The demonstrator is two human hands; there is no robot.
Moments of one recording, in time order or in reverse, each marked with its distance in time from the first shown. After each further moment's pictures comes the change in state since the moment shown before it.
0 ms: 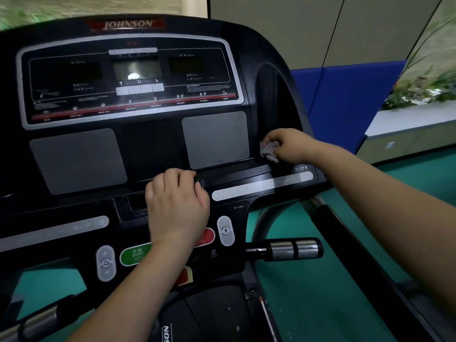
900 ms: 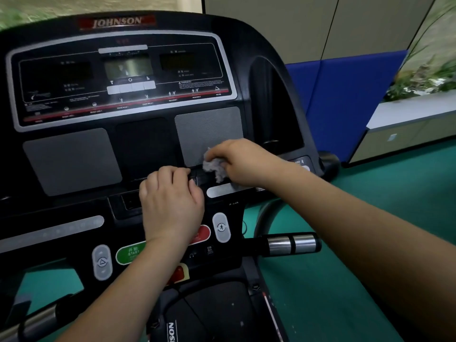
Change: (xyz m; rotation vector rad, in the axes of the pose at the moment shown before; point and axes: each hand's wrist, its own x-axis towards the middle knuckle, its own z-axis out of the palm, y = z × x) left_hand 0.001 0.000 0.000 0.028 0.002 -0.002; right_hand -0.020 -0.074 0.048 -0.133 0.065 -0.397
